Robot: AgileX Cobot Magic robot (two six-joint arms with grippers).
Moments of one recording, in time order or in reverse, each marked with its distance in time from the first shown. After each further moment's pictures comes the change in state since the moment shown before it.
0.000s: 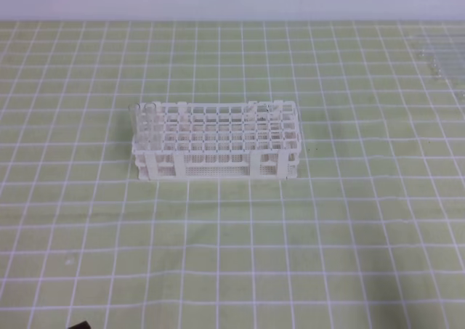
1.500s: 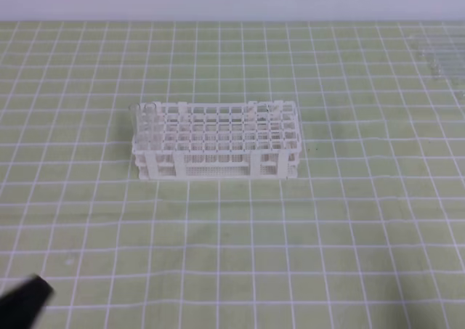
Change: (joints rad) left arm 0.291 -0.025 0.007 -0.015 -0.092 -0.018; right arm 0.000 0.000 0.028 0.253 0.165 -0.242
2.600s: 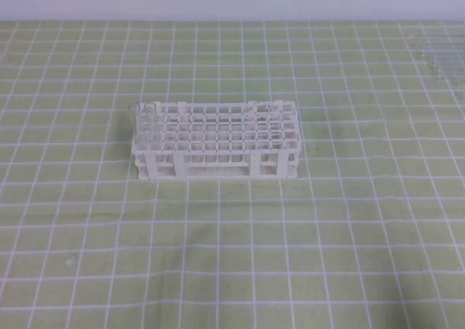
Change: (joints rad) left arm 0.597 -0.024 -0.002 -0.265 0.029 0.203; right arm 0.000 0.000 0.000 0.031 0.000 0.000
